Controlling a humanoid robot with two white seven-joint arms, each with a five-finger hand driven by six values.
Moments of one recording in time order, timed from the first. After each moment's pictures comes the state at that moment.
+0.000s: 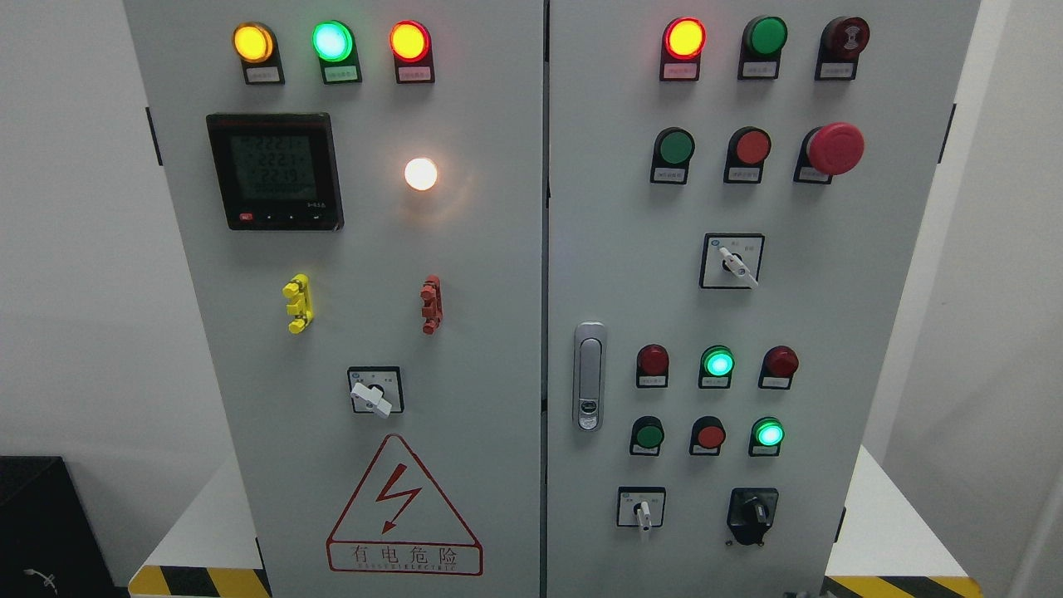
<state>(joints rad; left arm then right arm) 0.06 -0.10 0.00 0.00 0.10 -0.20 0.08 -0.09 0.13 -0.13 -1.67 1.21 0.16 0.05</state>
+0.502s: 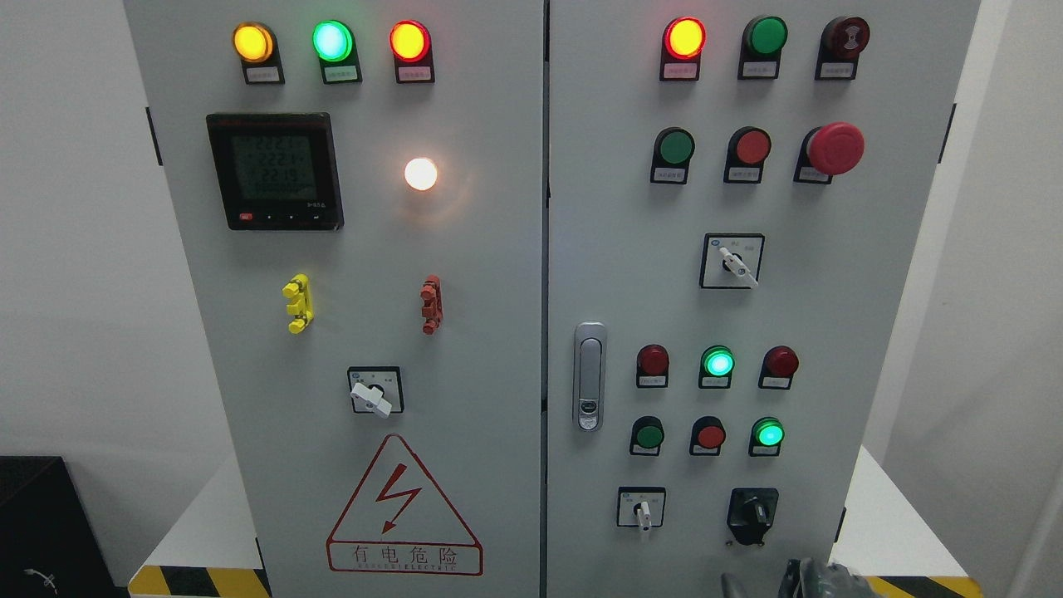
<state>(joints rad) 0.06 -0.10 0.00 0.00 0.10 -0.20 0.08 -0.15 0.13 -0.12 -1.70 1.24 0.21 0.08</state>
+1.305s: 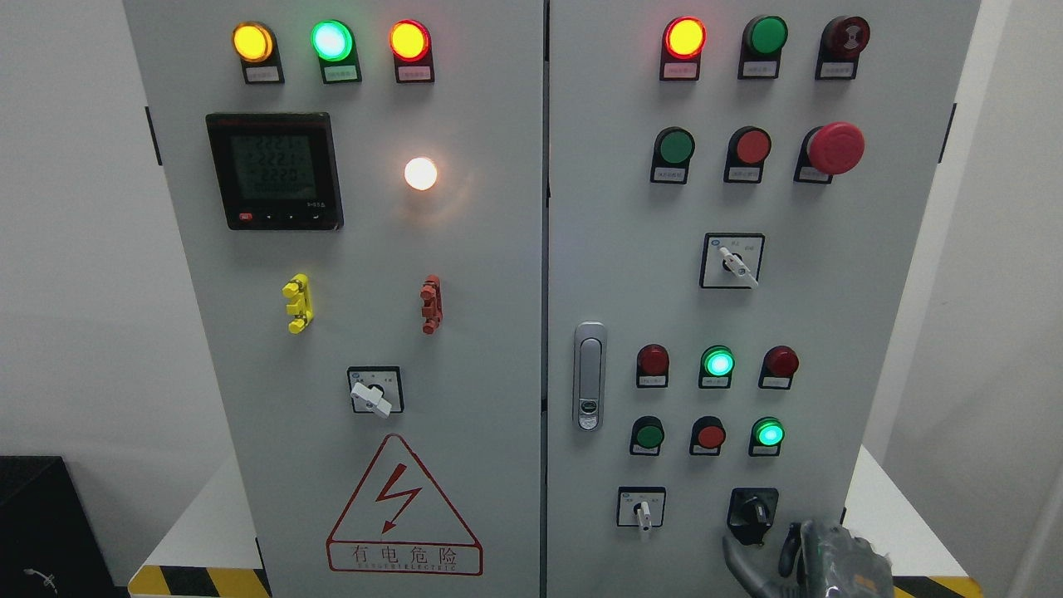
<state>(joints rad) 0.06 -0.10 0.00 0.00 0.10 -0.20 0.08 -0.22 0.13 -0.13 -1.69 1.28 0.24 0.11</state>
